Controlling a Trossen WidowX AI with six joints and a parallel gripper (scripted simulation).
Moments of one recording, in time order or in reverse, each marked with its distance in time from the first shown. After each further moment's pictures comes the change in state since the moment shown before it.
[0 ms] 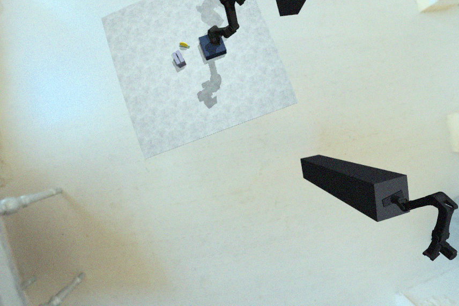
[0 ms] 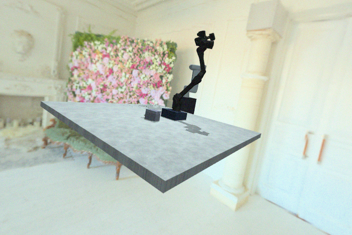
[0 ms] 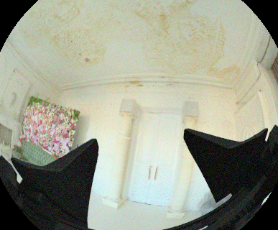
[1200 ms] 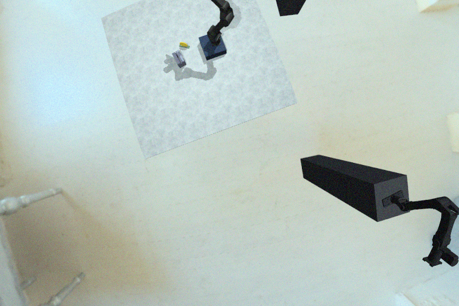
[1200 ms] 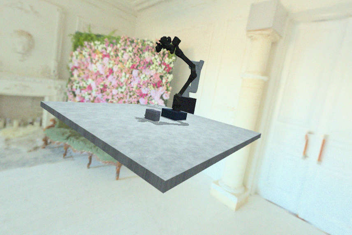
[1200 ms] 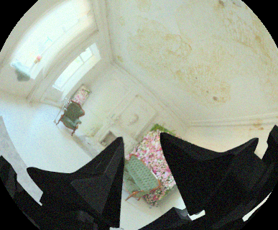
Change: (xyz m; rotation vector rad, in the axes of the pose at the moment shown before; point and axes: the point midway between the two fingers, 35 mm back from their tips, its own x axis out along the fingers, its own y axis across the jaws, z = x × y) arm -0.190 0.361 0.120 0.175 -0.451 1.120
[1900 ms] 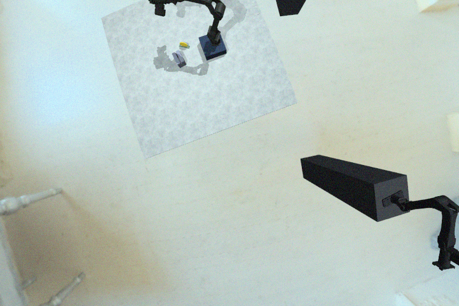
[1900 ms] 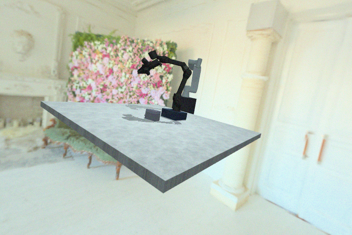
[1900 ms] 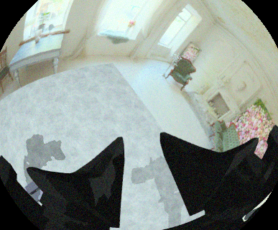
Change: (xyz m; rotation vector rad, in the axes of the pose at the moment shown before) arm -0.082 0.333 -0.038 0.194 0.306 1.021
